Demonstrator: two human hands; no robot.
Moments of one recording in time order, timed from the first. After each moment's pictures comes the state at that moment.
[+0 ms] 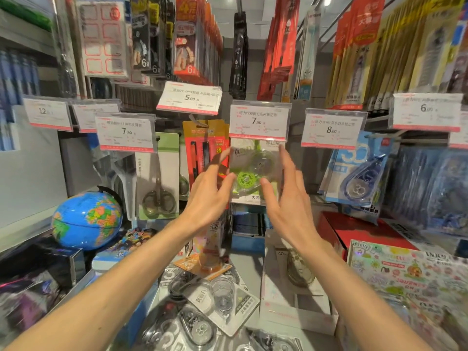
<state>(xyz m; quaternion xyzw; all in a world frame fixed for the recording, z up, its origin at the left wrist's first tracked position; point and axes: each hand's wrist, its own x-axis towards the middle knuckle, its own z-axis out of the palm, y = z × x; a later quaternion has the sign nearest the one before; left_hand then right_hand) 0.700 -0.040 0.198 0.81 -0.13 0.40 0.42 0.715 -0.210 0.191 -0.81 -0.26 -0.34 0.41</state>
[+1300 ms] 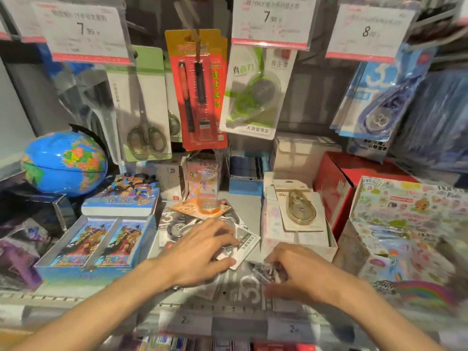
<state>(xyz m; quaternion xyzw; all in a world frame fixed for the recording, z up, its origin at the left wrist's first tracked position) 0.652 -0.010 0.022 0.95 -0.27 0.09 0.11 0.648 -0.254 0.063 -0.96 -0.26 0.14 0.03</state>
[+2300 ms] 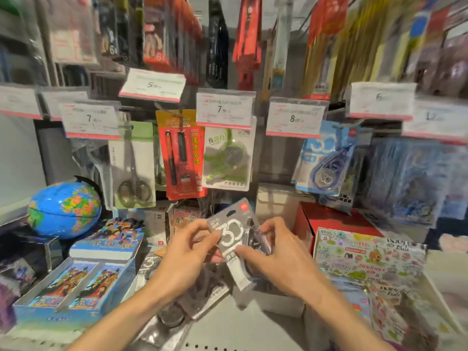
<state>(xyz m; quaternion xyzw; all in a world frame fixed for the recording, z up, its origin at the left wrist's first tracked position) 0.629 -0.086 0.115 0.70 -0.08 0.18 0.69 0.657 -0.278 0.143 -0.92 -0.17 -0.11 0.34</state>
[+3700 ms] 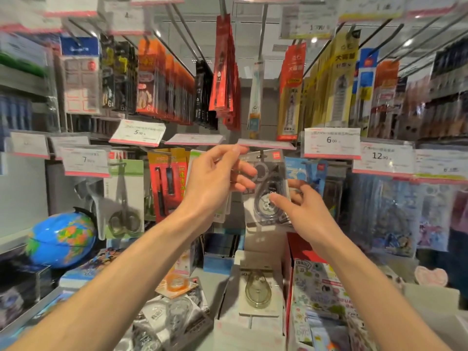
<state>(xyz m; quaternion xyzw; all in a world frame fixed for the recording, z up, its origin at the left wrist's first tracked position) 0.636 -0.173 0.286 0.62 -0.18 0.30 0.70 0.710 -0.344 0.242 -0.77 -0.21 -0.13 0.59</state>
